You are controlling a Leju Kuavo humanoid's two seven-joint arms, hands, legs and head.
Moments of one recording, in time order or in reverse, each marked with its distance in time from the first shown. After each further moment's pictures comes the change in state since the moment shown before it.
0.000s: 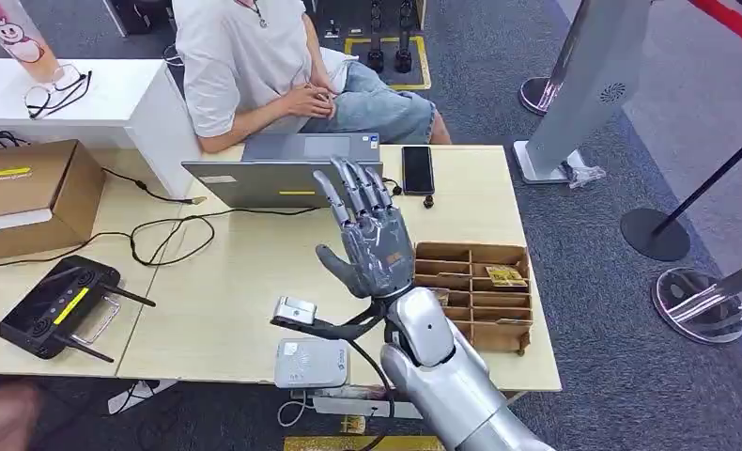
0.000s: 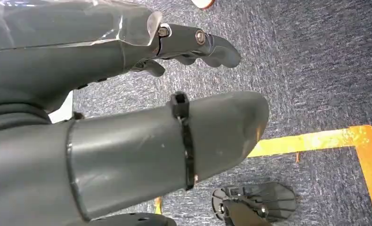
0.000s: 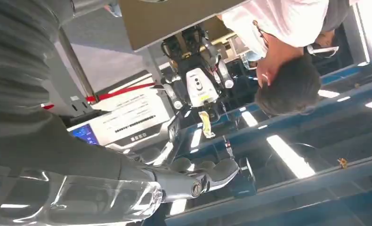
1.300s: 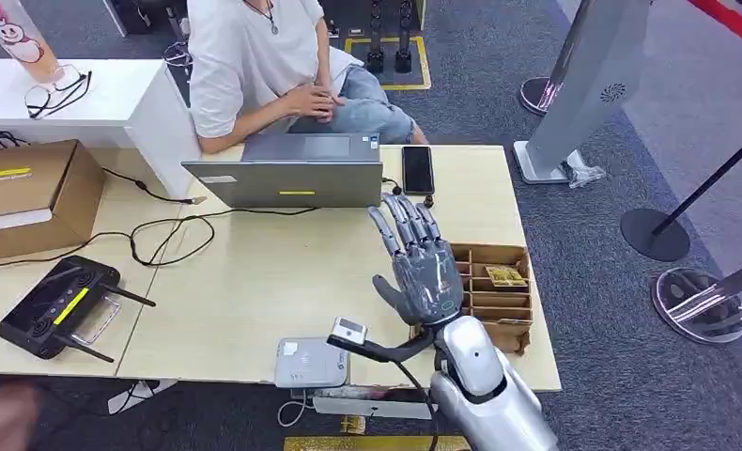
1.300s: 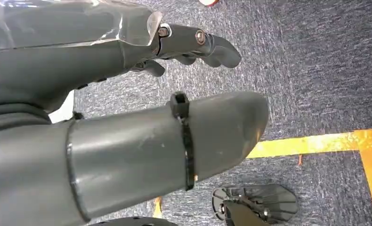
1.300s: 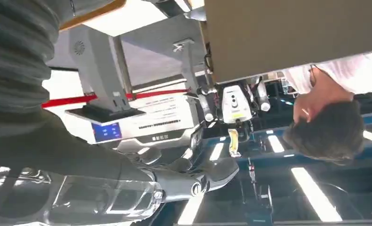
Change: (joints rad) left arm 0.014 0.004 0.032 0.000 0.007 0.002 -0.023; right arm 0.177 -0.150 -0.078 -0.183 0.078 0.148 0.054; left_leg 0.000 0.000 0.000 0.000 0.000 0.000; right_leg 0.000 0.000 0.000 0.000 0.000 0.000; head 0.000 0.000
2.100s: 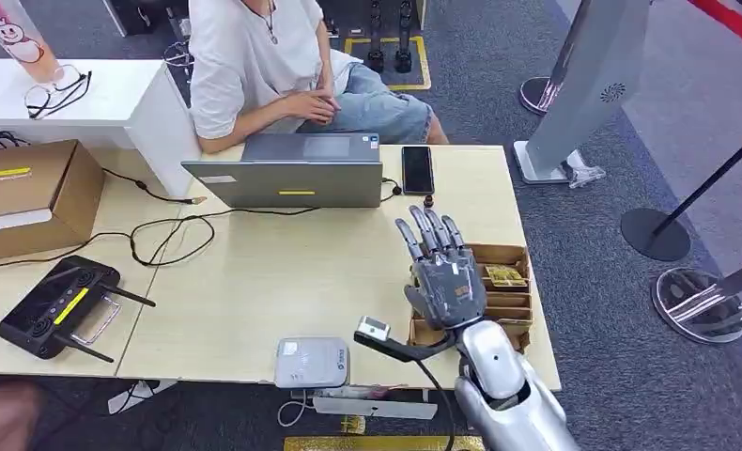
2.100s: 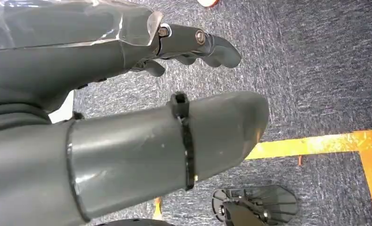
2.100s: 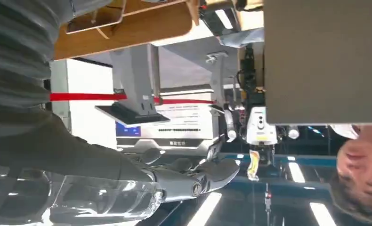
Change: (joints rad) left arm 0.000 0.000 0.010 0.000 -0.016 -0.002 0.000; right arm 0.049 -0.052 -0.071 -0.035 0.071 0.126 0.057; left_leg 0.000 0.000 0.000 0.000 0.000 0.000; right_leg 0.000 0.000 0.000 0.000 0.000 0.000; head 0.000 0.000
